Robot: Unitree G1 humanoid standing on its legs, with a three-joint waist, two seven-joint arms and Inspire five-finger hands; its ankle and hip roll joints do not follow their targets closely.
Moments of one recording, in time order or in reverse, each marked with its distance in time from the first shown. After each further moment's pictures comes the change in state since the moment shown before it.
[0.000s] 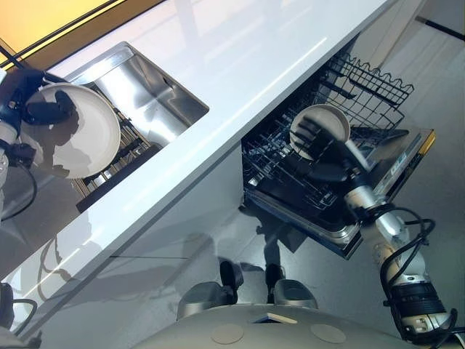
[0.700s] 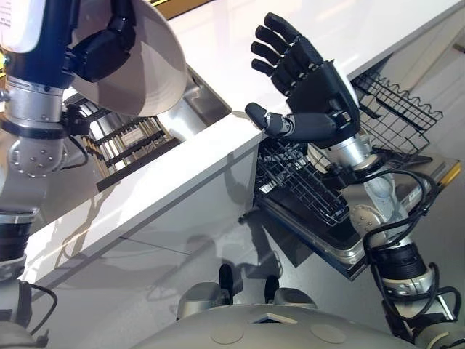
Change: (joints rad) left arm -0.028 -0.147 -0.047 -0.556 0.626 -0.306 0.502; right arm -0.259 0.073 0.240 -0.227 0.142 0.103 0.138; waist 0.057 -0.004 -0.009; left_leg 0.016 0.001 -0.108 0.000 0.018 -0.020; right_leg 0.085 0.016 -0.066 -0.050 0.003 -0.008
